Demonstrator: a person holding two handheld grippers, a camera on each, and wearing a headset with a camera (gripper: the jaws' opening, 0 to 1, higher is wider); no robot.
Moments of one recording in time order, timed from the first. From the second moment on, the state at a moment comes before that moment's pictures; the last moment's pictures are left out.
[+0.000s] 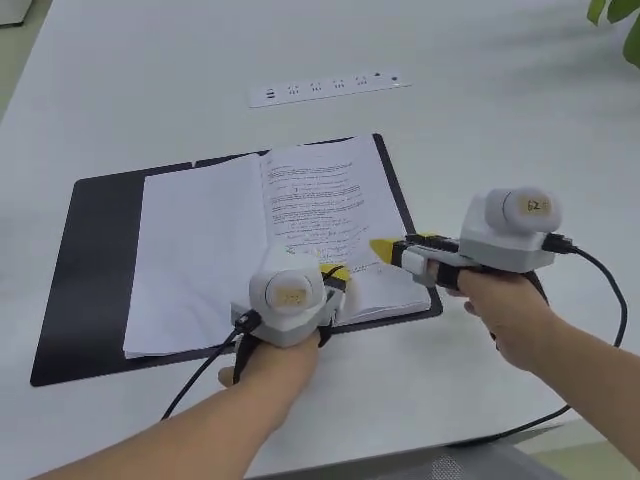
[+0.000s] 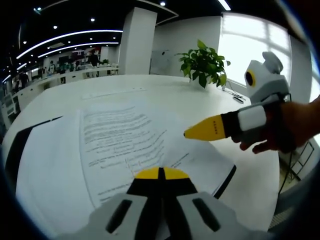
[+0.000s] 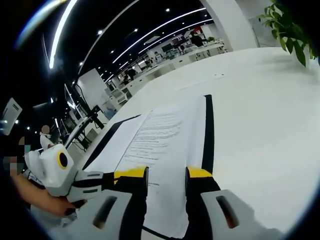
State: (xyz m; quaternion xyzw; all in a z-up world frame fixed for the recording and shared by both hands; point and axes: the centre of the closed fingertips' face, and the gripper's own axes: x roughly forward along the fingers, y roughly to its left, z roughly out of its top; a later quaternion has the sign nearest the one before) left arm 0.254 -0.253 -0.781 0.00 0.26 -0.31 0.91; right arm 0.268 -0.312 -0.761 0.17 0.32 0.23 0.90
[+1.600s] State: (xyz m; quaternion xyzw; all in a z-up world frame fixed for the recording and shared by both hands) left arm 0.200 -0.134 -0.690 0.01 0.24 -0.31 0.92; right arm 0.239 -0.247 -0.664 0.33 0.35 0.22 0.85
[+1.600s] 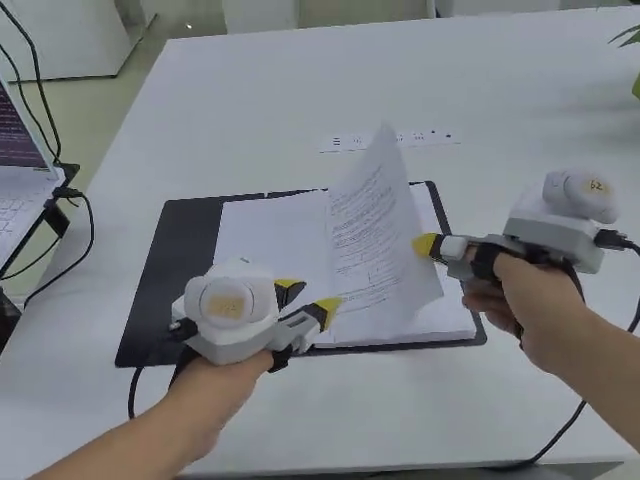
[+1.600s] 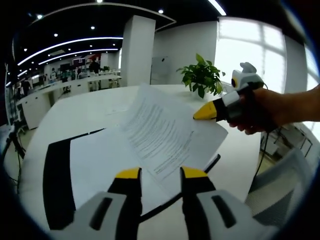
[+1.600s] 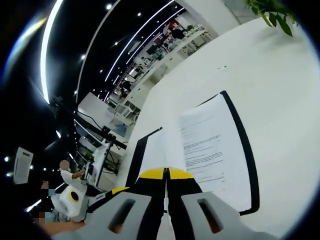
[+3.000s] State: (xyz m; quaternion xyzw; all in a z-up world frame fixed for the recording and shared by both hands) left arm 0.130 0.028 -0.682 0.00 0.24 -0.22 0.95; right arm 0.250 -0.023 -0.741 0.29 0.48 0.21 0.80
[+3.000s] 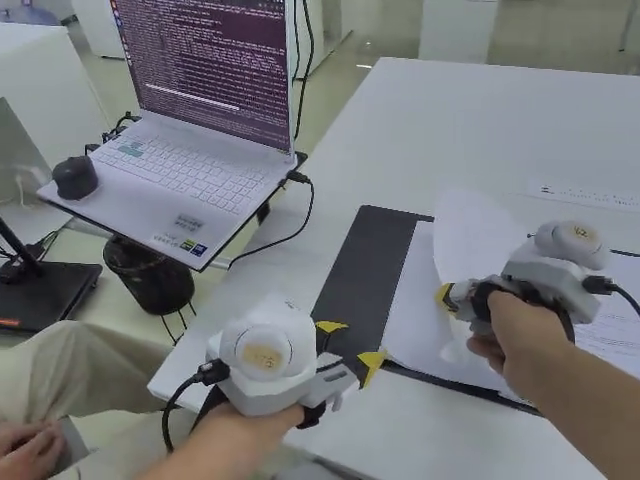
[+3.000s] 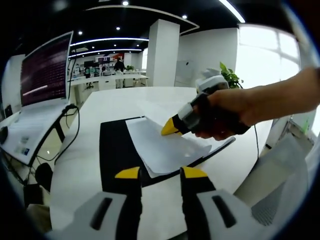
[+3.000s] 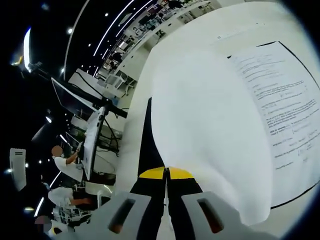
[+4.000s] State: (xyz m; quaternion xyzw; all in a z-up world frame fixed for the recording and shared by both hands) left arm 0.146 0.008 -0.715 0.00 0.27 -0.25 0.93; right arm 0.236 0.017 -0.763 0.38 0.50 0.26 0.74
